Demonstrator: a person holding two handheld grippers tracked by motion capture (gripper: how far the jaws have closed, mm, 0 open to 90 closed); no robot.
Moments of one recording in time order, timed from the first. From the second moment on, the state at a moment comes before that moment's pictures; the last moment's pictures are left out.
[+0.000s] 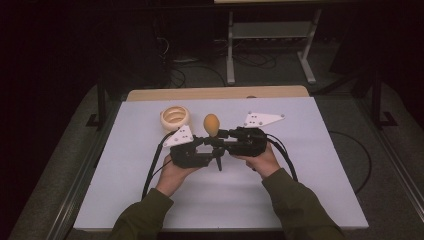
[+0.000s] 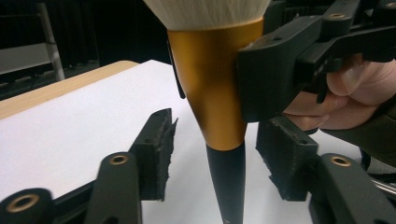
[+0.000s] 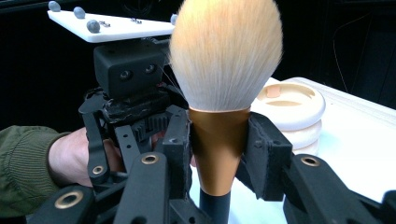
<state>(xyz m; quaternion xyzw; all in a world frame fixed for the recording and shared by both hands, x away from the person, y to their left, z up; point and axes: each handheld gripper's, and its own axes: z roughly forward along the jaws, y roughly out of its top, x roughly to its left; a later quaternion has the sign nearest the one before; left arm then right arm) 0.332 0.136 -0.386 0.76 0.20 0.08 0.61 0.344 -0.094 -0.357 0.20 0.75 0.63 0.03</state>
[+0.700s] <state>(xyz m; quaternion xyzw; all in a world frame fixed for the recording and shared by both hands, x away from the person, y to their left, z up) 0.331 0.138 -0.384 0.76 0.20 0.08 0.61 0.344 -0.092 -0.359 0.21 0.75 0.63 0.03</state>
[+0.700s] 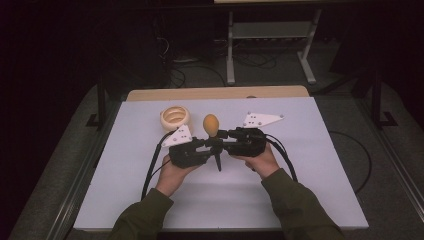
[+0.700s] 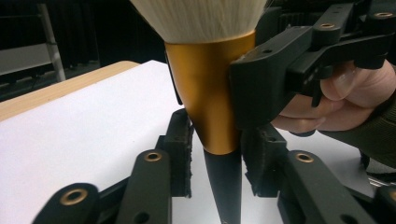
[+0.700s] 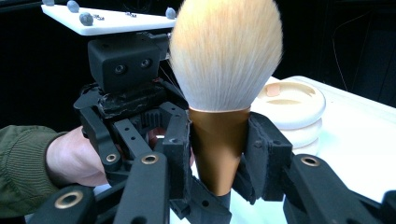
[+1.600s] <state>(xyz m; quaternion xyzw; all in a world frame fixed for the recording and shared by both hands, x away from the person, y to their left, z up) 0.331 0.143 -0.383 0.77 0.22 0.08 0.60 0.343 -0.091 -0.358 0.20 0.75 0.62 0.05</state>
